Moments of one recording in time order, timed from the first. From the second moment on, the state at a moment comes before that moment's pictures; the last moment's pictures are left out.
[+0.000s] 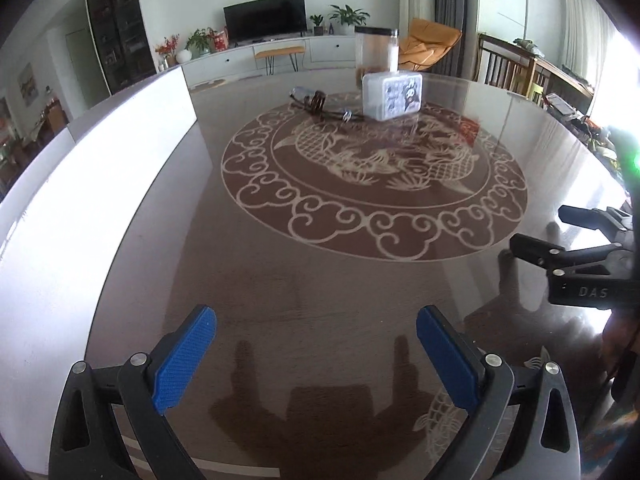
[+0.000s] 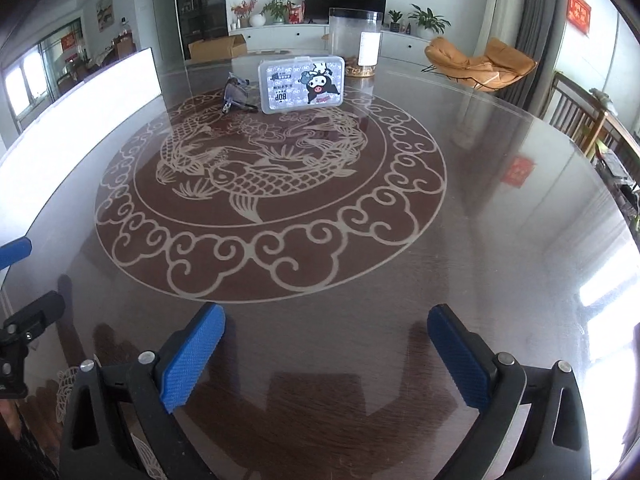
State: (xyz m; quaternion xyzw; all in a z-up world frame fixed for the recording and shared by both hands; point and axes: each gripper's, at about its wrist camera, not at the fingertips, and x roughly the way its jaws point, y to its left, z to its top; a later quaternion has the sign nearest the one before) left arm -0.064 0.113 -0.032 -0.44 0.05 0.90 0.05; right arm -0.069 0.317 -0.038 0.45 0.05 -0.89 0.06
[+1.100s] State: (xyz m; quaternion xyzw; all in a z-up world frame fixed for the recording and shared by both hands) left arm -0.082 0.088 -0.047 -0.47 0.01 0.88 0.01; right arm -0.068 0.322 -0.043 0.46 0.04 -0.89 0.06
